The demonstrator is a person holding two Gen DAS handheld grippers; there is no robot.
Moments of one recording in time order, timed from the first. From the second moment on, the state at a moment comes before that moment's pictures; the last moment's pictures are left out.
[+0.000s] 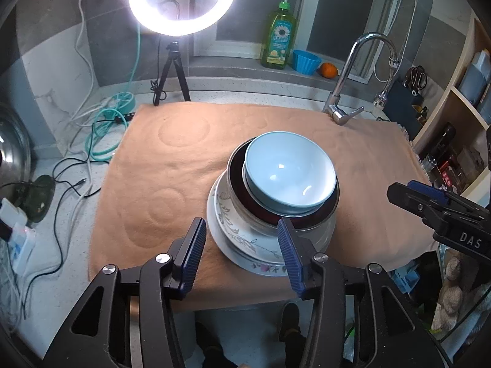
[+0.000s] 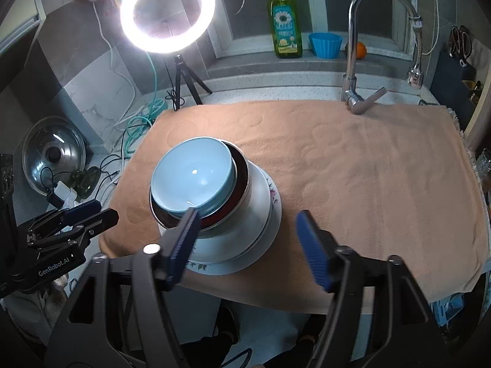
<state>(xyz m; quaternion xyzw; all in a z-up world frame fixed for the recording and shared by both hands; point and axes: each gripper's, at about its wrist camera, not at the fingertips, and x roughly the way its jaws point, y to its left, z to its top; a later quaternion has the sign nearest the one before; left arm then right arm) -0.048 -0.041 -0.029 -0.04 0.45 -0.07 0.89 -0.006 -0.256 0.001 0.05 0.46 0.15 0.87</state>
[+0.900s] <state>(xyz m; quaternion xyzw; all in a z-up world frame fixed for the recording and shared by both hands) -0.060 -0.042 -0.021 -0.03 0.43 -0.05 0.90 -0.040 -0.238 0.031 0.01 0.39 0.11 0.92</state>
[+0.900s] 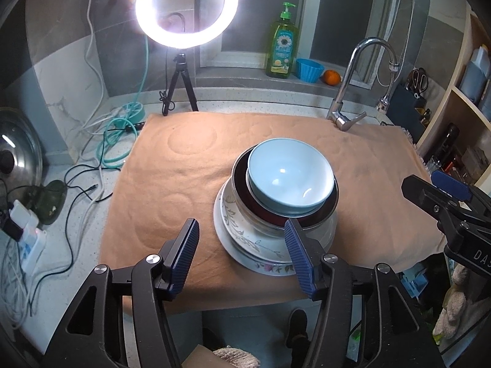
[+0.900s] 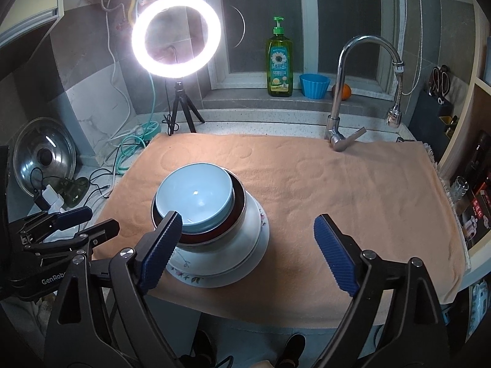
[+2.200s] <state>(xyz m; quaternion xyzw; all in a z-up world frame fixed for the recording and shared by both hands) -0.037 -0.040 -0.028 -0.02 0.43 -0.04 0.90 -0.019 -0.235 0.014 0.01 0.40 0.11 0.91</state>
